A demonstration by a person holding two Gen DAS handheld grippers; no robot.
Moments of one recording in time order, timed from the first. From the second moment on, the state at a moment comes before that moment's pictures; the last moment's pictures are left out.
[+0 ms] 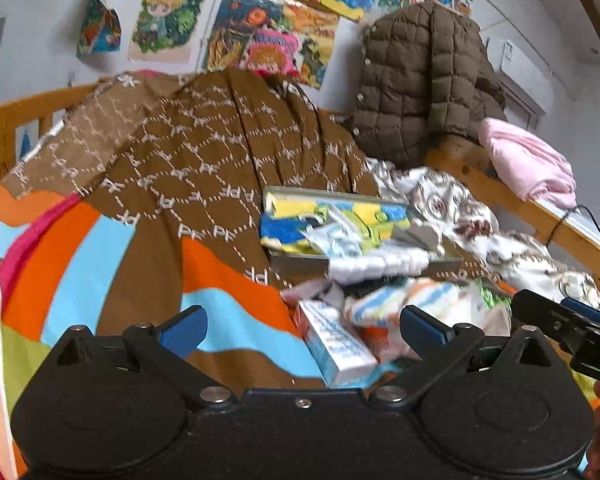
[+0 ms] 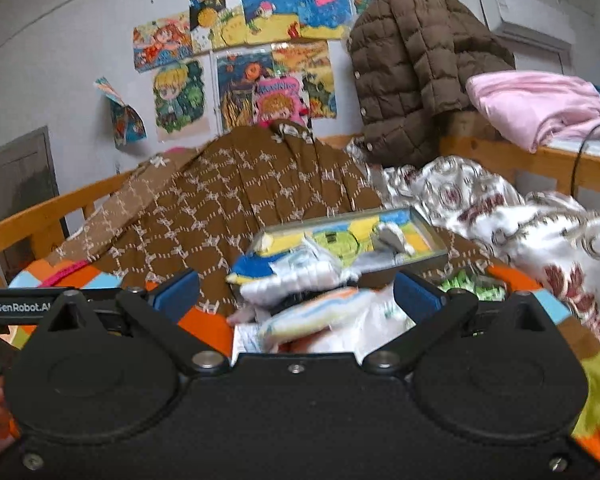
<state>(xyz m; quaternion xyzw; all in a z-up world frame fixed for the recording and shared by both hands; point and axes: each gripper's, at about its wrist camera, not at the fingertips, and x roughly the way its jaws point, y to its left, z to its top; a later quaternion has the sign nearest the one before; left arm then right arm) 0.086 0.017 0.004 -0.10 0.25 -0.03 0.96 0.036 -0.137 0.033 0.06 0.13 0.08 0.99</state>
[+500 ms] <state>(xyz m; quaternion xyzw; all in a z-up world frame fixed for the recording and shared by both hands) 0.092 0.014 -0.007 -0.07 0.27 -0.02 0.96 0.051 -0.131 0.018 0.03 0.18 0.05 0.98</state>
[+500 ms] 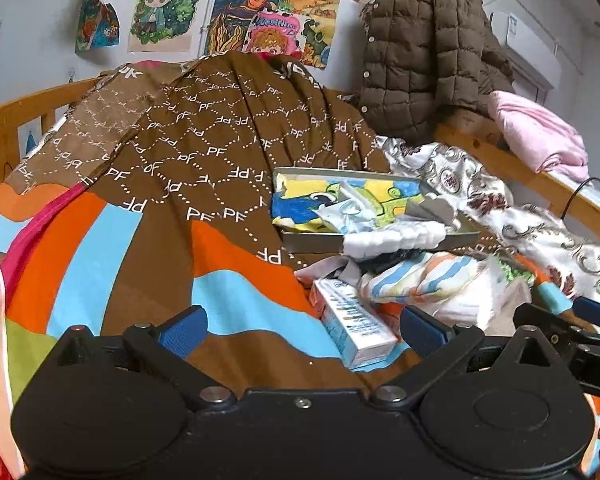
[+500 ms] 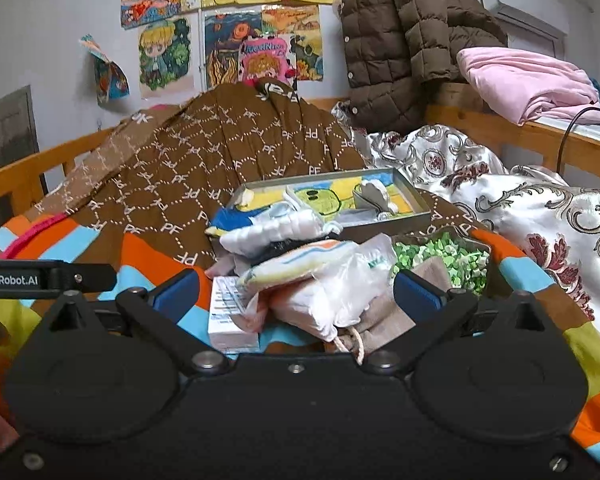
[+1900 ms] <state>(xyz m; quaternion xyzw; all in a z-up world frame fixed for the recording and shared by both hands) 0.122 -0.005 -0.041 -0.05 0.34 -0.04 0.94 0.093 -0.141 -0.010 0.00 0.26 0.01 0.97</state>
